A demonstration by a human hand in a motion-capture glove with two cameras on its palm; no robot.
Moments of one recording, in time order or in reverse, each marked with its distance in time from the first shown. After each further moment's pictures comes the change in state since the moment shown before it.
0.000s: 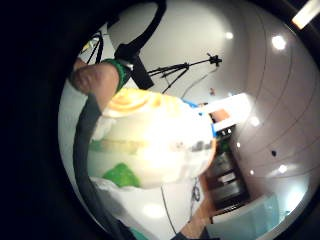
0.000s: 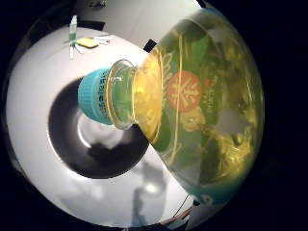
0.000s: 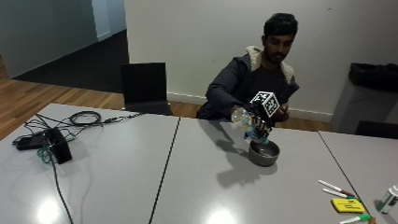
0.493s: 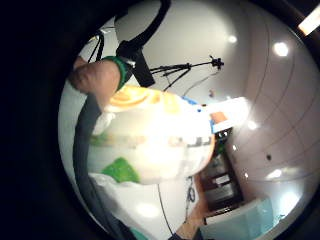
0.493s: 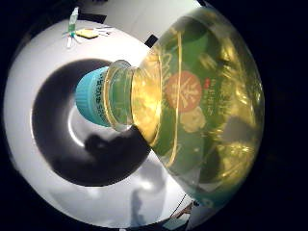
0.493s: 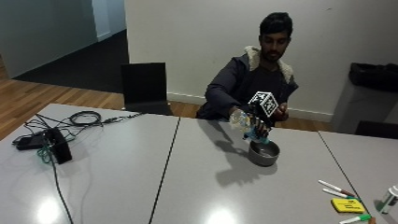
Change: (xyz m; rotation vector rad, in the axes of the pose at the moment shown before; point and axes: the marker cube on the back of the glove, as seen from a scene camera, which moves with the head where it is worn) arm 0.002 0.001 0.009 0.051 -0.023 -0.009
